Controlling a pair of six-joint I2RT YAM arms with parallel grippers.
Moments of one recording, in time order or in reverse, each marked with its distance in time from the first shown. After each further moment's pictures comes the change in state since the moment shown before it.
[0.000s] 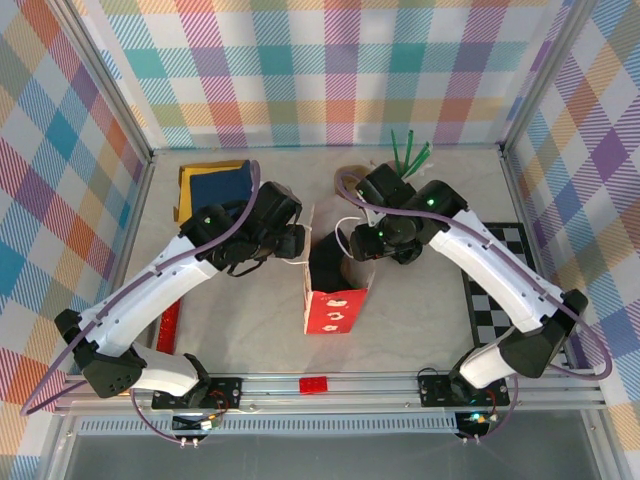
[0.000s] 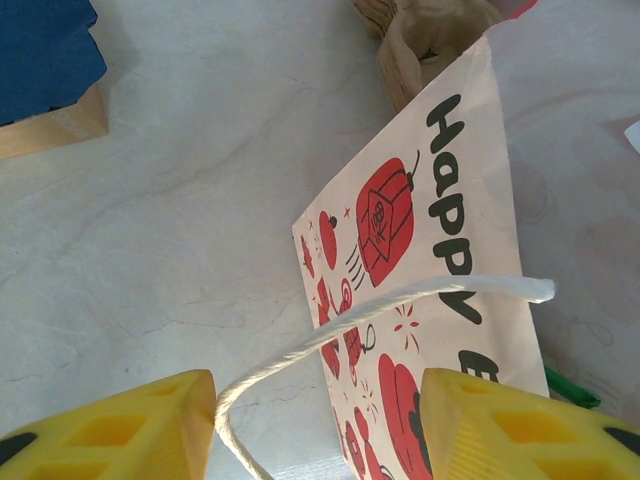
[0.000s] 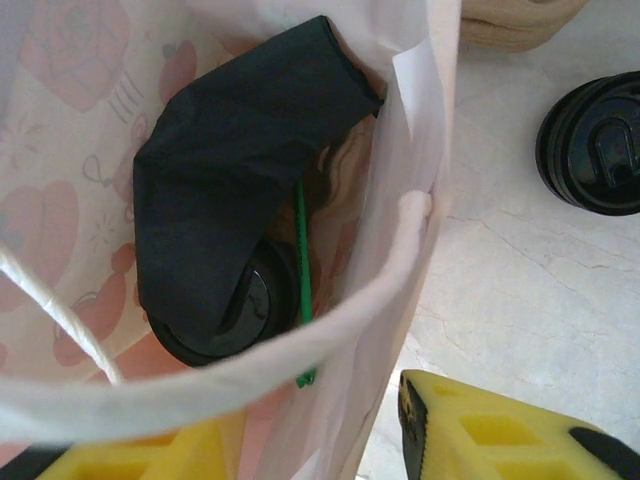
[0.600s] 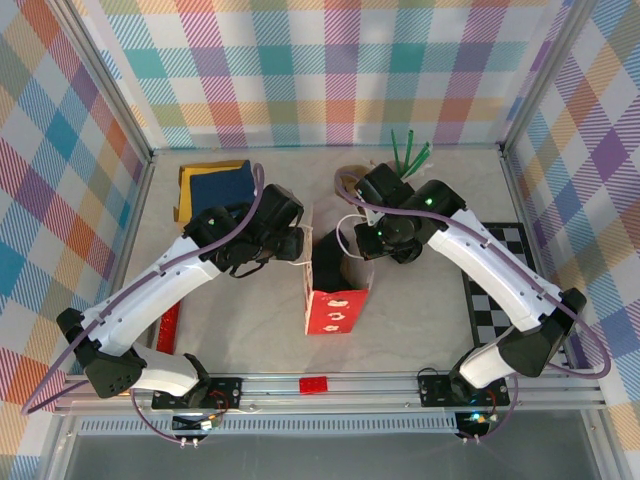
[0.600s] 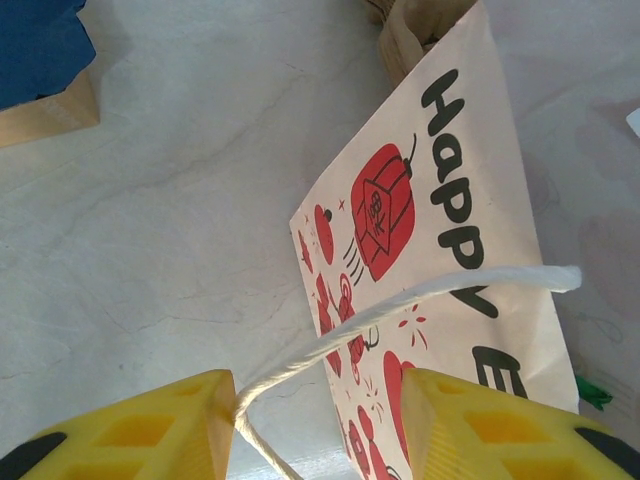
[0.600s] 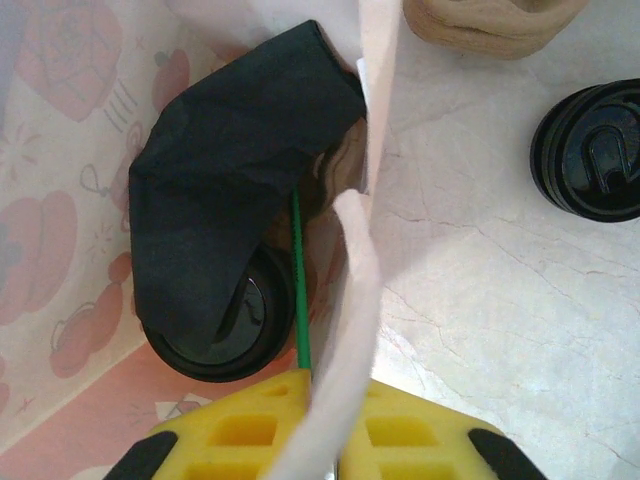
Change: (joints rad) left arm 0.002 -0.002 -0.034 0.024 0.013 0.000; right arm 0.000 0.005 0.000 0.006 0.014 -0.002
